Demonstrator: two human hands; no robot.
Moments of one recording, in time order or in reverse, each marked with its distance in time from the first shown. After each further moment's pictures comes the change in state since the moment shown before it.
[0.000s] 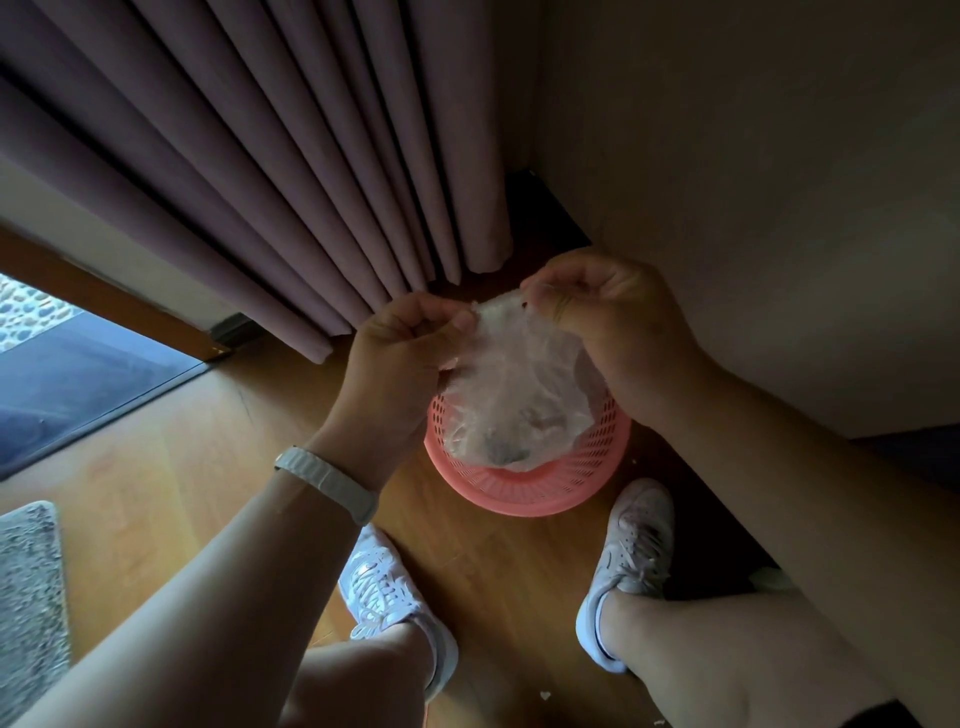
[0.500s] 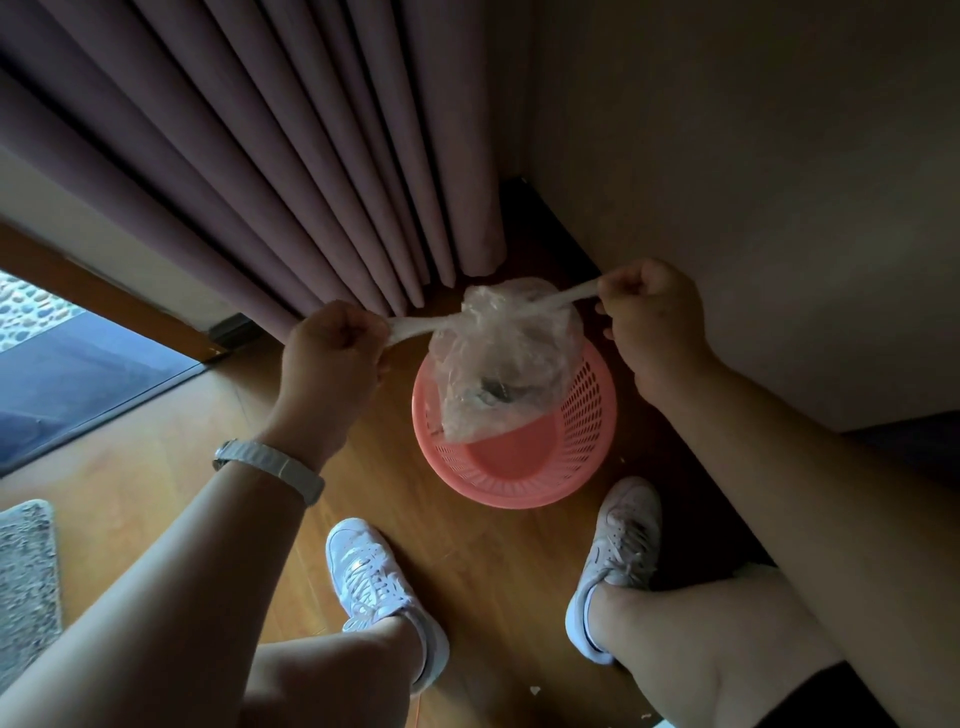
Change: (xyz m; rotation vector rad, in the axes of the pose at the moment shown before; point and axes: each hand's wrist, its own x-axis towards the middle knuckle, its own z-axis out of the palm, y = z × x) left_hand 0.001 -0.002 -0.041 0.534 0.303 0.105; right_hand 0.017 0.037 -0.036 -0.200 0.355 0.113
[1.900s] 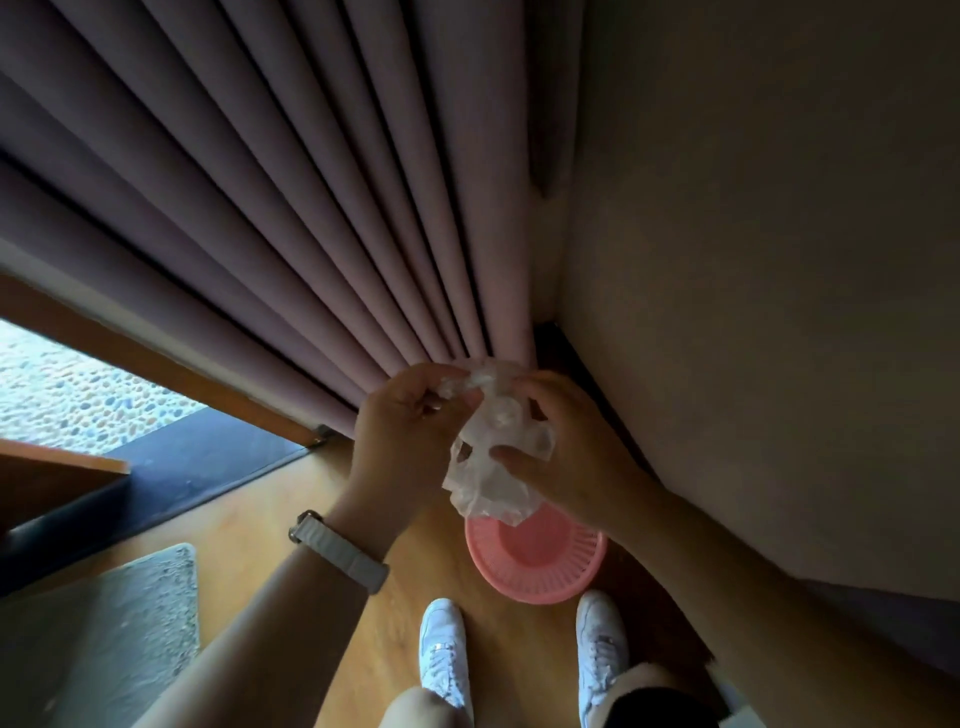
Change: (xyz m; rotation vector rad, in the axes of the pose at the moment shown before) left_hand -0.023 0.286 -0.087 -0.095 0.003 0.165; right_hand -0.046 -0.276 -0.040 -0.197 -0.530 -0.551
